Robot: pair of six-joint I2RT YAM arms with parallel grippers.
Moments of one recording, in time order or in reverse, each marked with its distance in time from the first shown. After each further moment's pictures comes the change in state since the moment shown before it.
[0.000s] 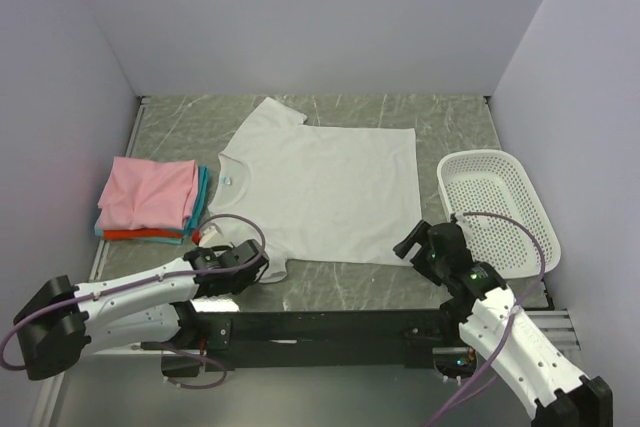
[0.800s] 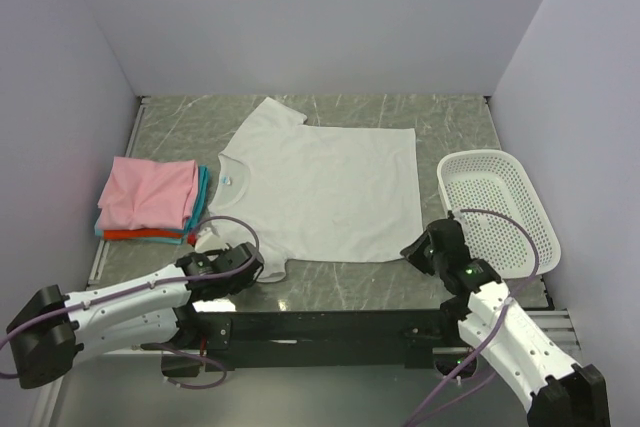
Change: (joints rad) left arm 0.000 -0.103 -0.061 0.037 -0.029 0.010; right arm -0.060 0.084 -0.033 0.155 -0.073 -0.019
